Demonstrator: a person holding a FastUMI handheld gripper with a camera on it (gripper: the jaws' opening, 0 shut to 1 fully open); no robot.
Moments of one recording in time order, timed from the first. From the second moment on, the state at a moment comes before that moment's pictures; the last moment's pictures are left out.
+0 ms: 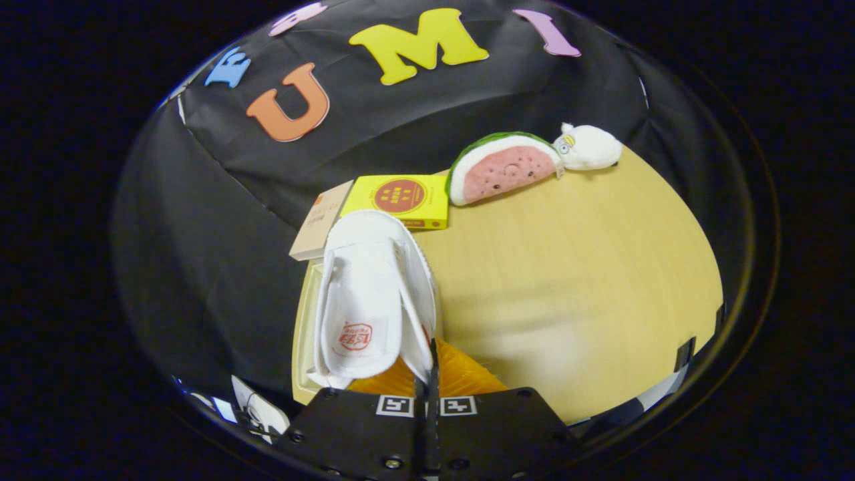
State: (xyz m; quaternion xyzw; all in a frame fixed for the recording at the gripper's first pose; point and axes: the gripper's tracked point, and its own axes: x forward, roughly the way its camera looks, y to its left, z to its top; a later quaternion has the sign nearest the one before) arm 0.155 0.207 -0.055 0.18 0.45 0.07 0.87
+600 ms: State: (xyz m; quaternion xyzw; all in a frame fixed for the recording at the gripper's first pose) arm 0.203 0.291 -0.126 0.14 0.46 0.02 0.88
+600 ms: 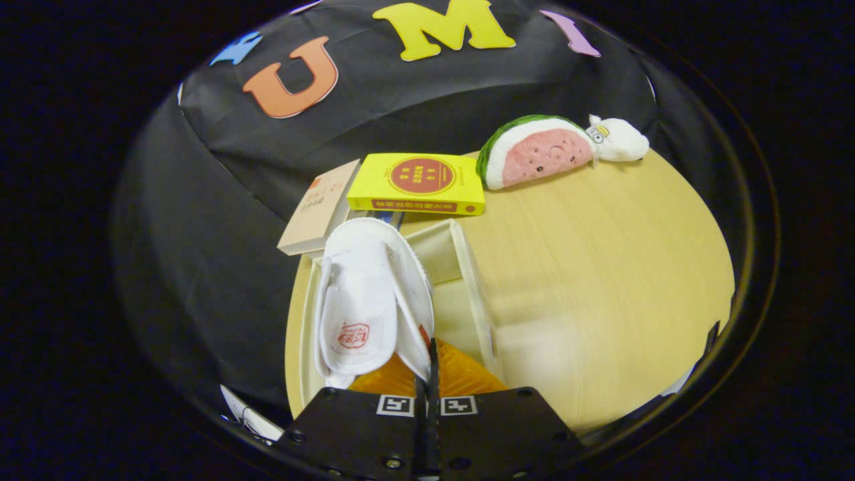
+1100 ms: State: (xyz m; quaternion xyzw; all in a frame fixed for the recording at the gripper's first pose) arm 0.192 0.296 -0.114 0.09 0.41 0.03 0.91
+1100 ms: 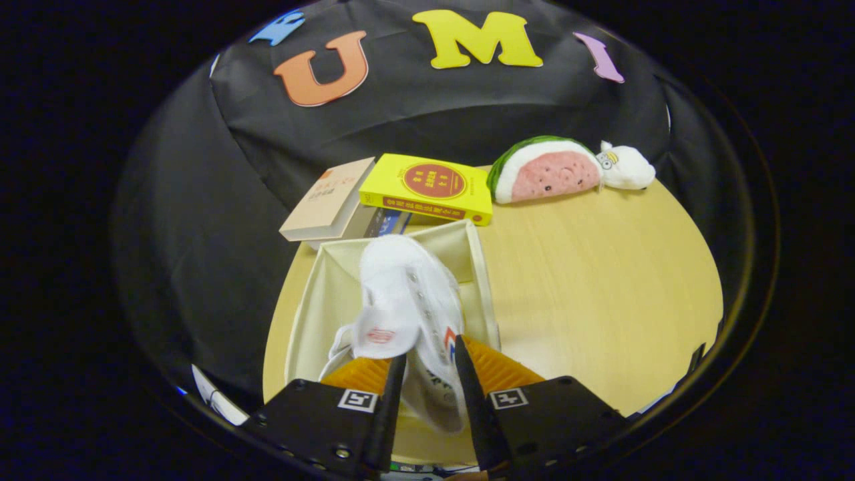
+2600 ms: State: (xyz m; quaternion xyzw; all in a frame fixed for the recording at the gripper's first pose) arm -0.032 0.106 -0.013 -0.04 0.11 -0.06 0.99
